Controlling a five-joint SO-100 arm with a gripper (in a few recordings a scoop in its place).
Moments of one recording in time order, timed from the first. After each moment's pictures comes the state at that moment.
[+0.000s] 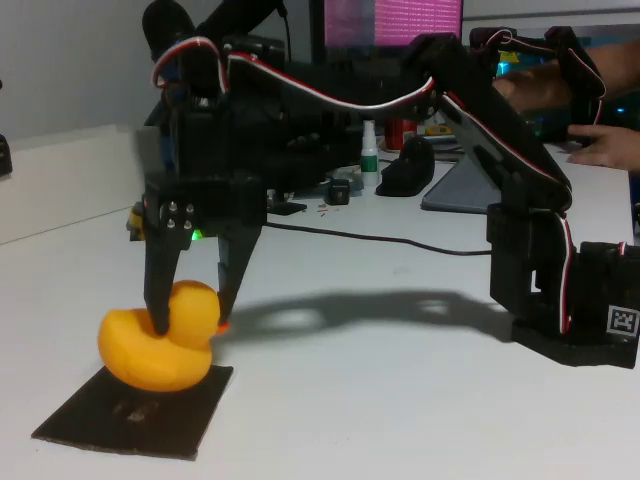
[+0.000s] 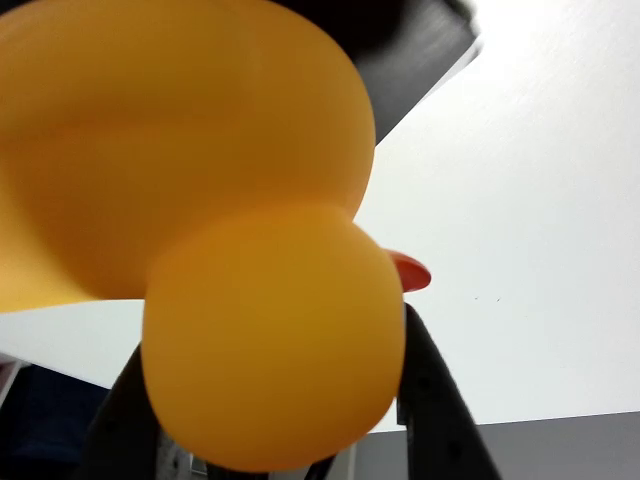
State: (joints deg) arm -42.5 49.4 36.7 91.6 -21.3
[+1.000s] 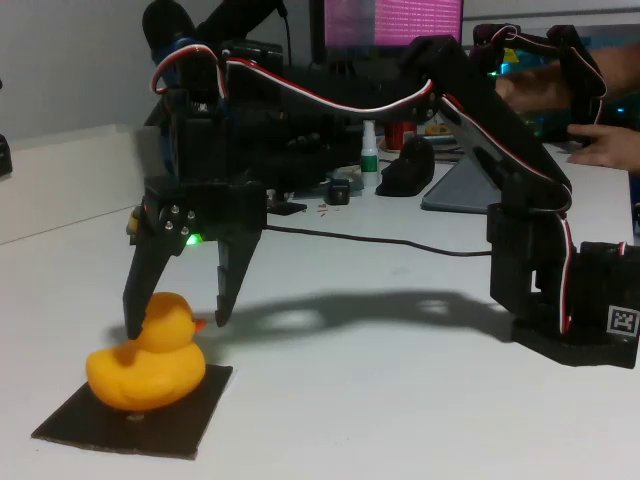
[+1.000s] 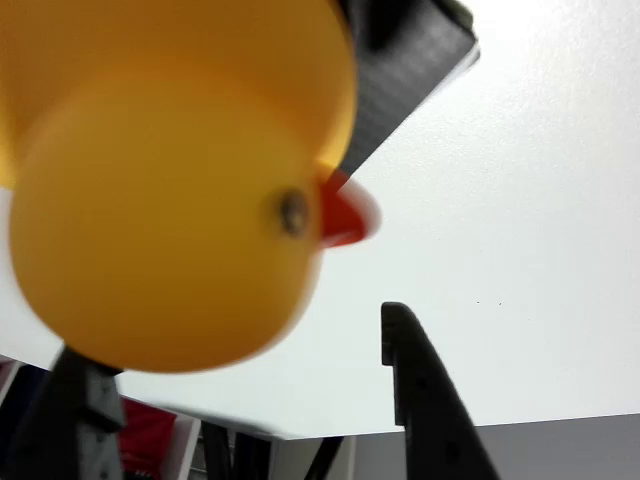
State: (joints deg) arm -42.5 49.0 36.7 91.6 -21.3
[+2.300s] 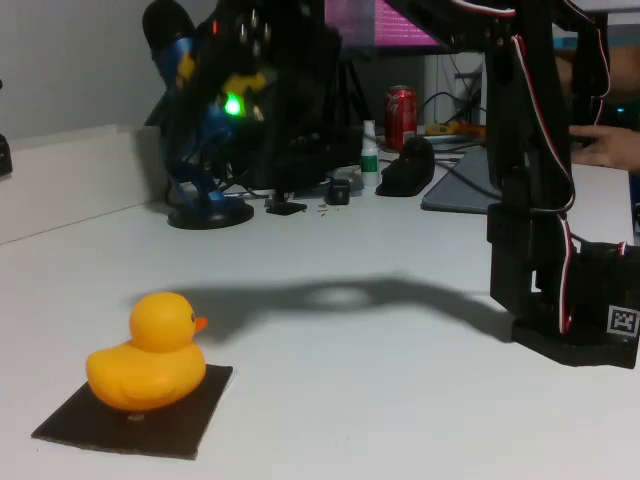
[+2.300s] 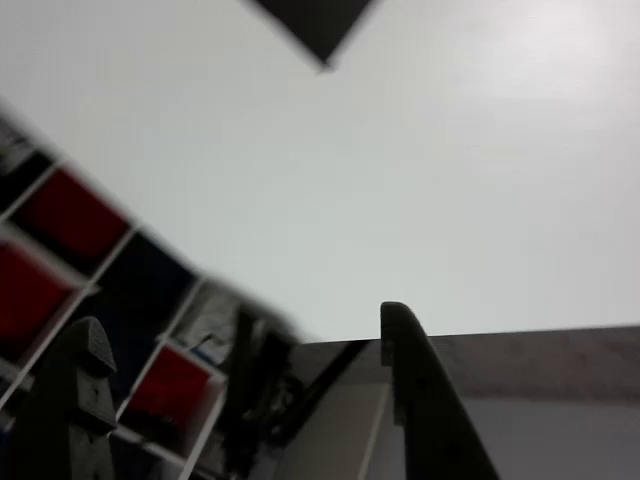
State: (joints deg) arm -42.7 80.3 48.8 103.6 -21.3
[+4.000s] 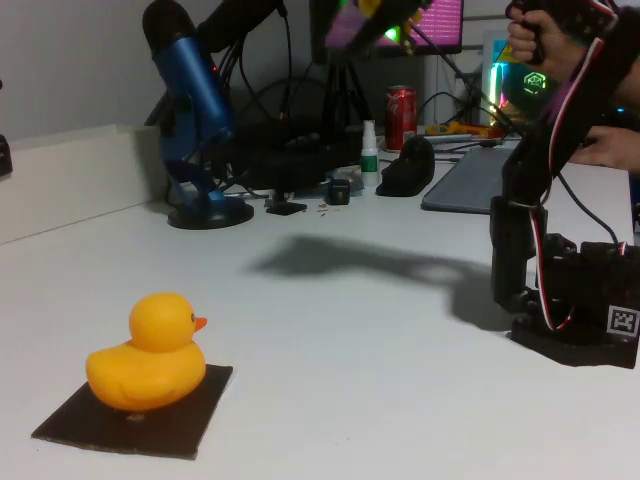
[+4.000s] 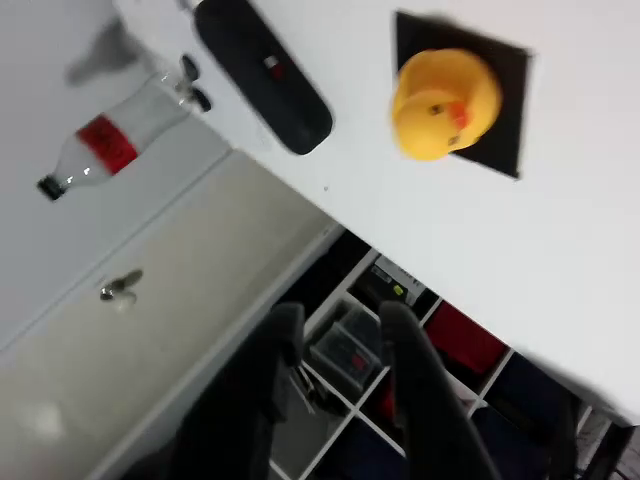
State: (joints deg) arm -13.2 124.4 70.5 99.4 -4.2
